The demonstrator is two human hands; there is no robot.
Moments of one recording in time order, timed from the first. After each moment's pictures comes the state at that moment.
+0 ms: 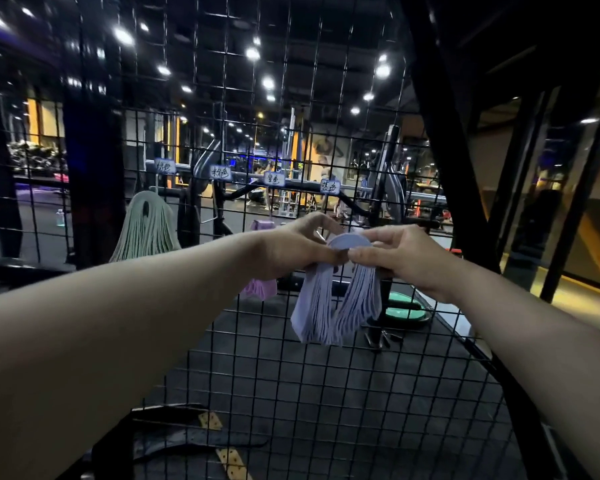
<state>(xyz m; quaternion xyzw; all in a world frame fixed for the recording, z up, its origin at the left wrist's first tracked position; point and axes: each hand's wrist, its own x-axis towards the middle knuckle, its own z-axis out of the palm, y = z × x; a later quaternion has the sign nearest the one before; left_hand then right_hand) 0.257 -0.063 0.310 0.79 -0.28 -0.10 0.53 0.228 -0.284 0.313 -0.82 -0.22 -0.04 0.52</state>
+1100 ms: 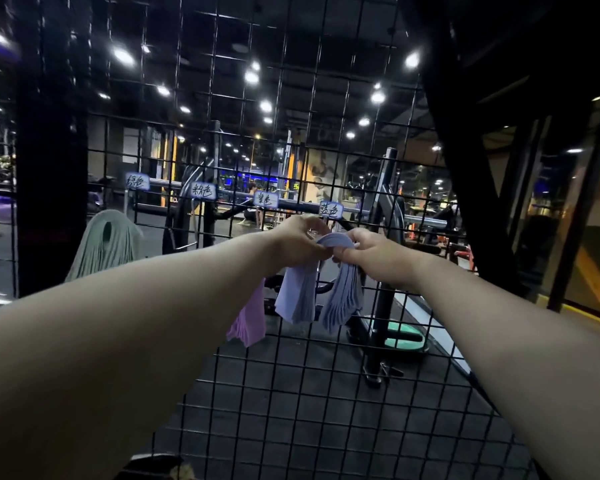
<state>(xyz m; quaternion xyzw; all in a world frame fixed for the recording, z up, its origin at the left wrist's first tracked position) 0.364 -0.080 0.333 0.84 -0.22 0.08 0.50 0.362 -0.266 0.335 -0.91 -0.20 -0.04 0.37</state>
